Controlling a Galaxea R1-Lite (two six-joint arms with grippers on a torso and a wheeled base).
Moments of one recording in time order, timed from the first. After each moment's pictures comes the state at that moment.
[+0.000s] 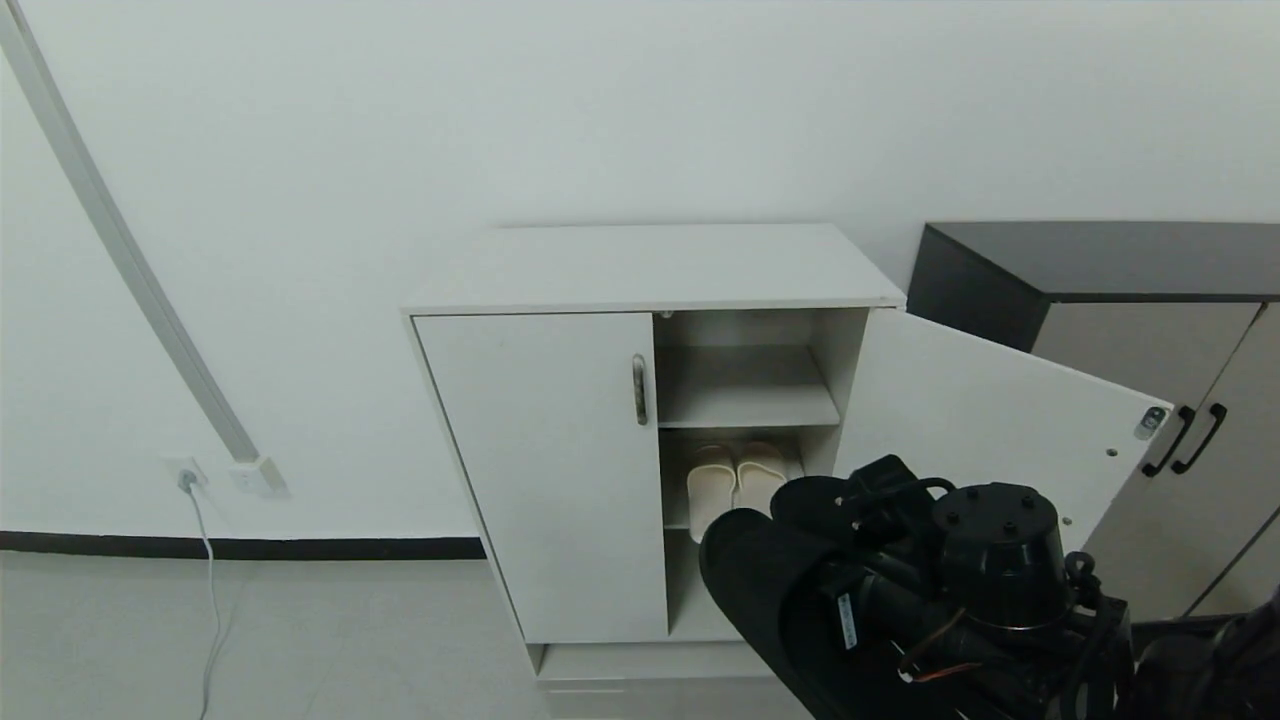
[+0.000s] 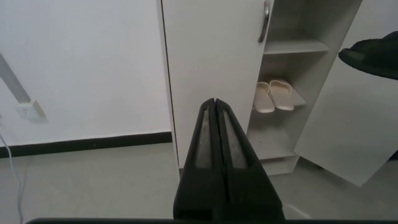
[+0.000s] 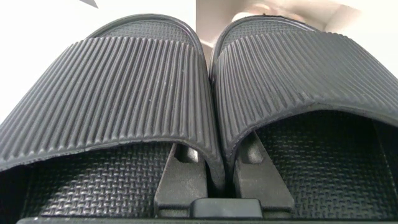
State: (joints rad) left arm 0.00 0.00 0.00 0.00 -0.07 0.01; right arm 0.76 1.84 -0.51 -0.96 -0.24 0.08
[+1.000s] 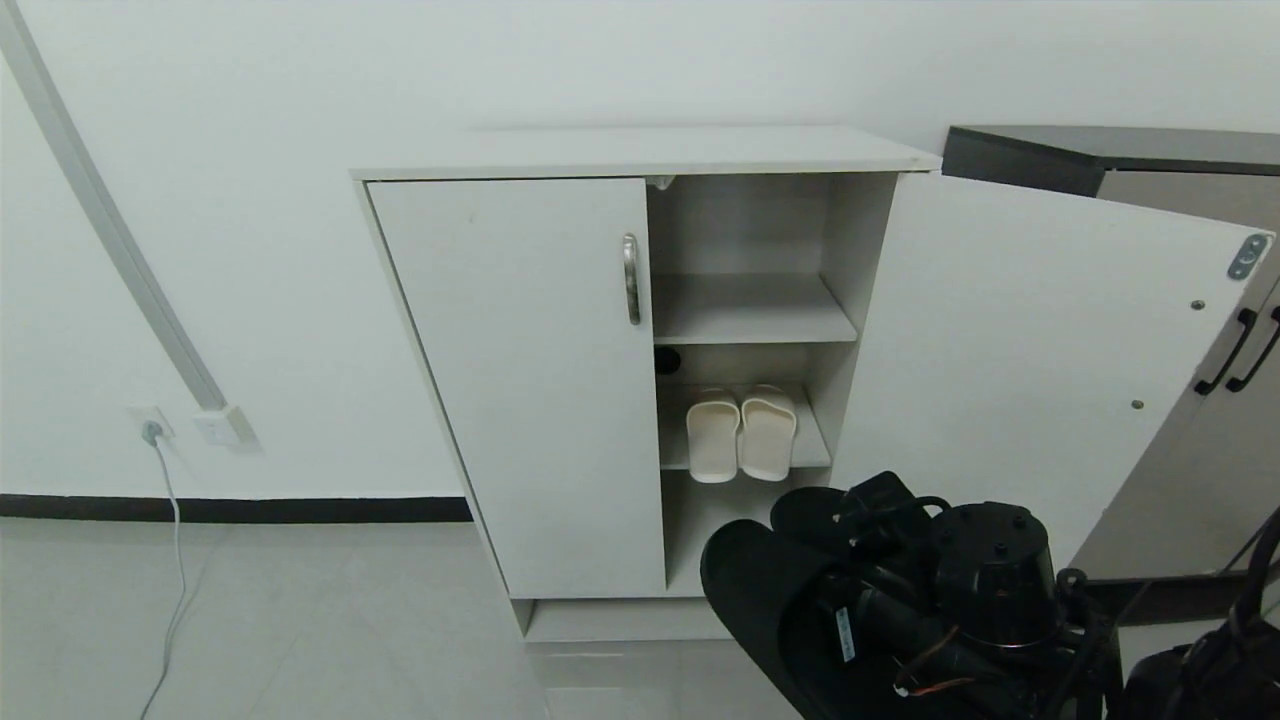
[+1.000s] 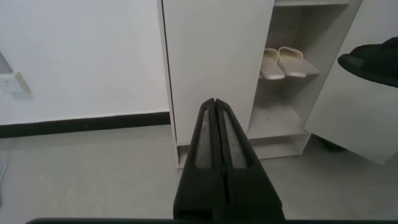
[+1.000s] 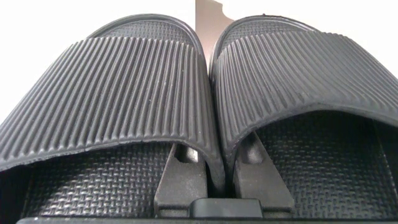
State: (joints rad) left arm 0.00 0.00 0.00 0.00 -0.07 0.01; right arm 0.76 1.90 -0.47 -1.05 -0.24 0.08
